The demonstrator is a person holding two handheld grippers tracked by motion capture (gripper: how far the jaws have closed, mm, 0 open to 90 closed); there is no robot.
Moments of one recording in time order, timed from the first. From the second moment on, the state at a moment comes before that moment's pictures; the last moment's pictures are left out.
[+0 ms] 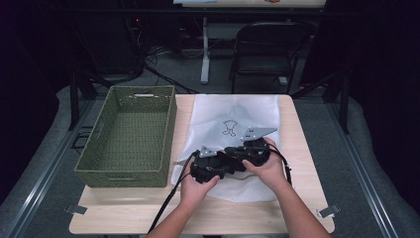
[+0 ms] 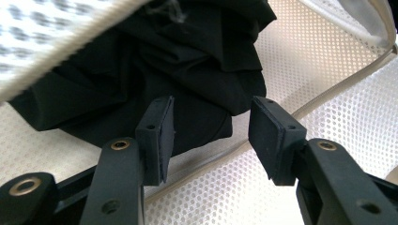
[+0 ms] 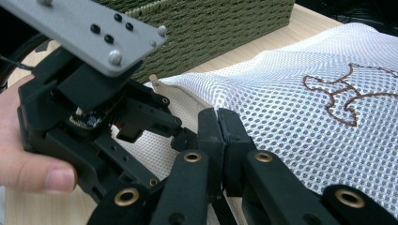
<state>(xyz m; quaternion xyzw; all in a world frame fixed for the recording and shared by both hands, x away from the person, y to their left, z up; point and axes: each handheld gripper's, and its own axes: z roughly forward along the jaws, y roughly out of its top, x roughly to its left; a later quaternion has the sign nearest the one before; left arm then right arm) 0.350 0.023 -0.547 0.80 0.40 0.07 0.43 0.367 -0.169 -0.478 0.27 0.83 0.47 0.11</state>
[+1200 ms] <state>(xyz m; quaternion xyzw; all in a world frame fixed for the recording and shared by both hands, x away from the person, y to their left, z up) 0.324 0.059 -0.521 0.82 0.37 0.11 0.43 0.362 -0.167 -0.482 0.27 0.85 0.45 0.10</state>
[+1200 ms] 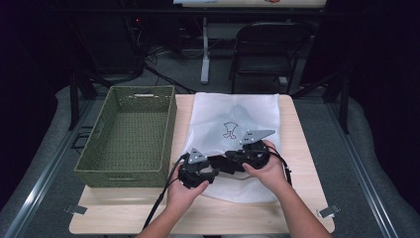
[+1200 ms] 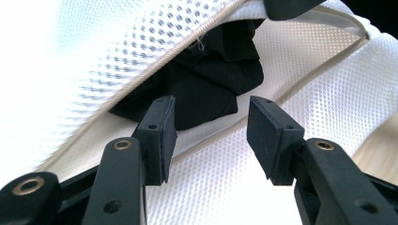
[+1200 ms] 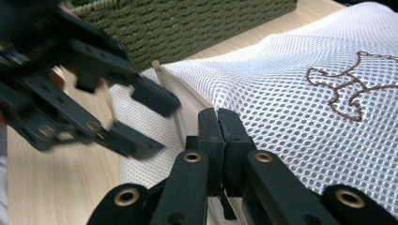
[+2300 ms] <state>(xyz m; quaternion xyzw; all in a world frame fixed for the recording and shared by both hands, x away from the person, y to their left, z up) 0.279 0.111 -0.509 0.83 0.36 0.14 0.41 0.337 -0.195 -0.479 0.27 0.84 0.46 0.09</state>
